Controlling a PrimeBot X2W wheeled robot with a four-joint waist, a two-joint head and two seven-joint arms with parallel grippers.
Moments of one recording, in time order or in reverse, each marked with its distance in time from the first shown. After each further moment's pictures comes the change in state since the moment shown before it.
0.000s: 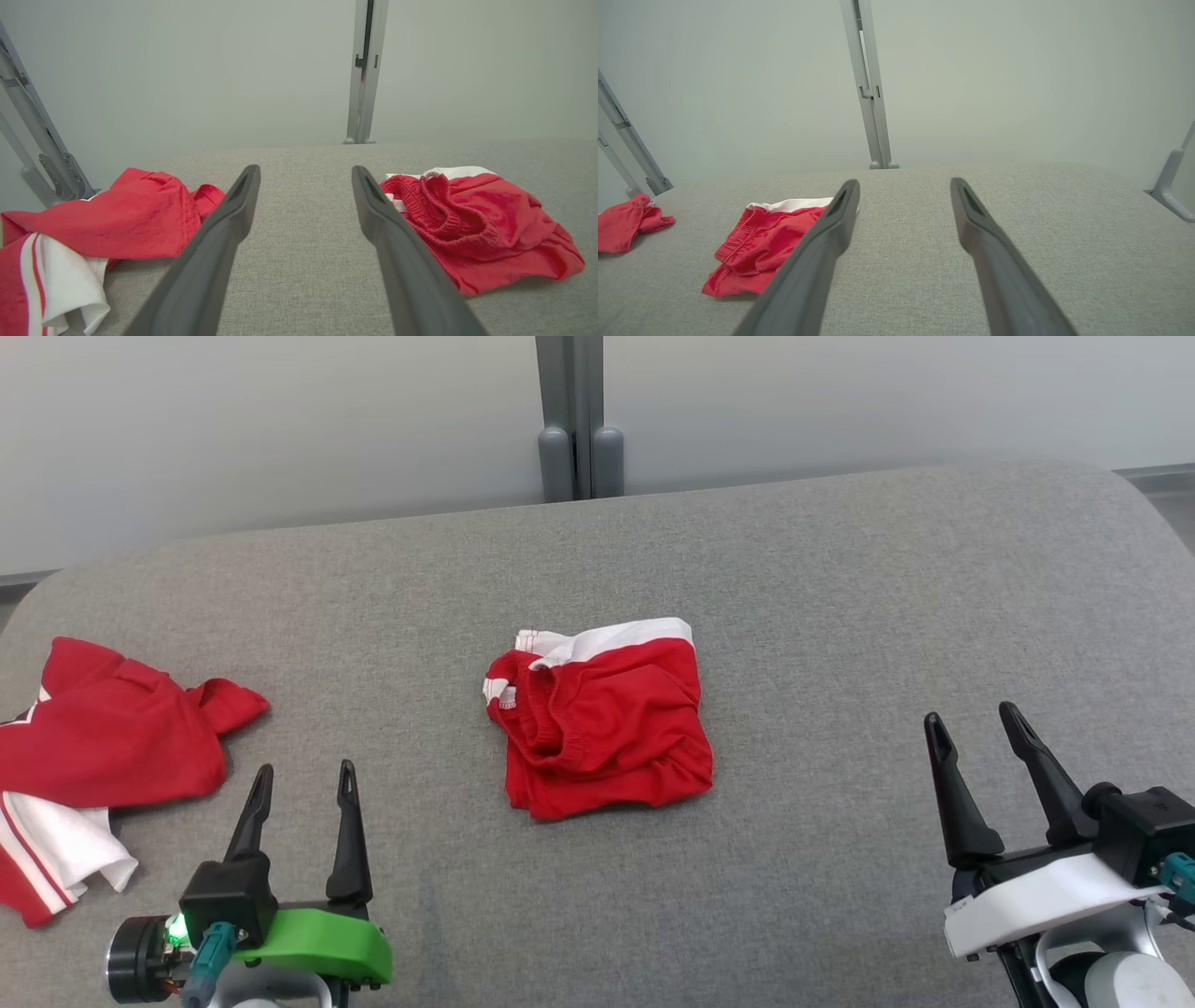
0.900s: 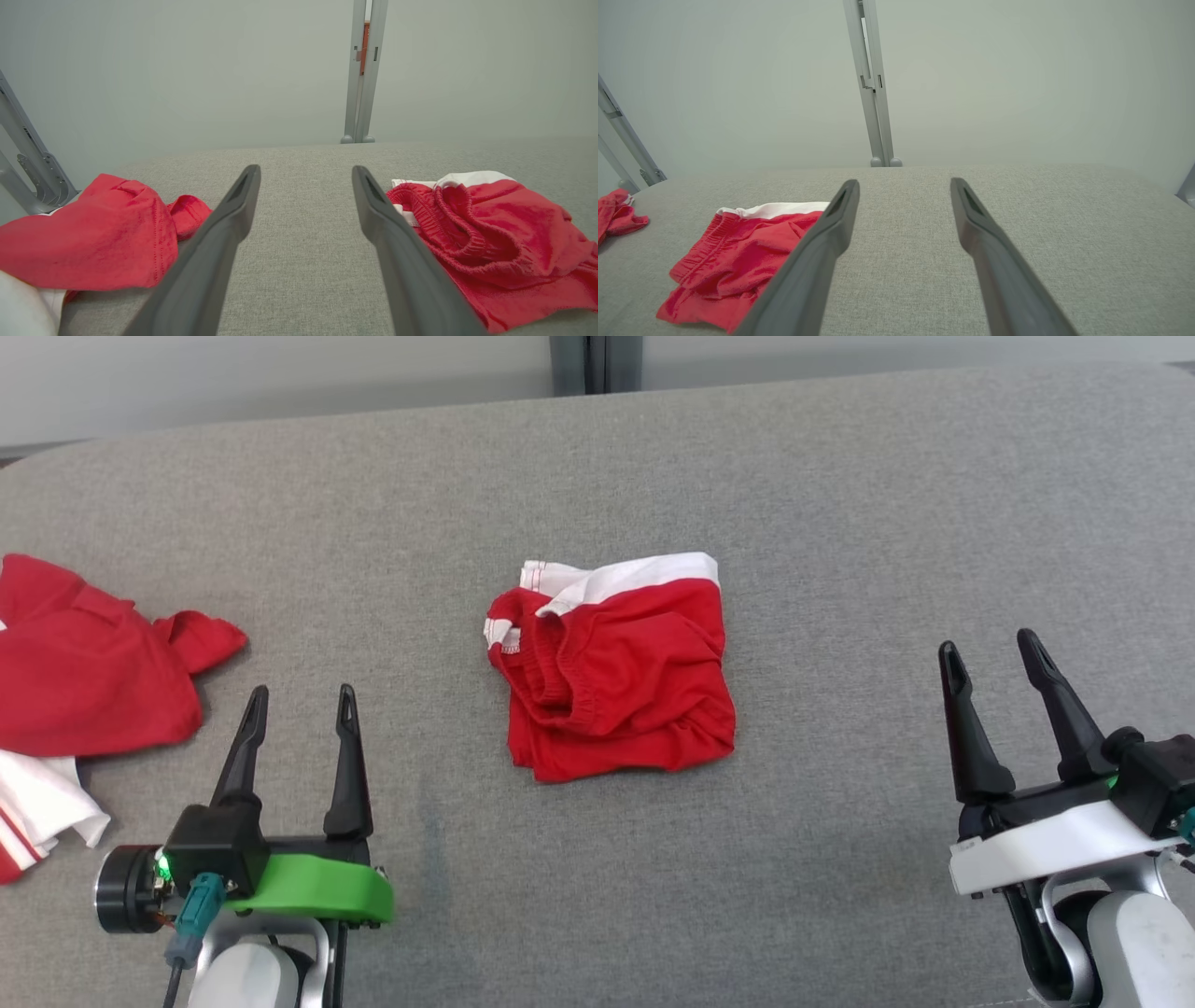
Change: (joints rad) left arm -0.092 -0.006 0.009 -0.062 0.024 -0.025 0.003; right arm -0.122 -0.028 0.003 0.042 0.007 0.000 -0.075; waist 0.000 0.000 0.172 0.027
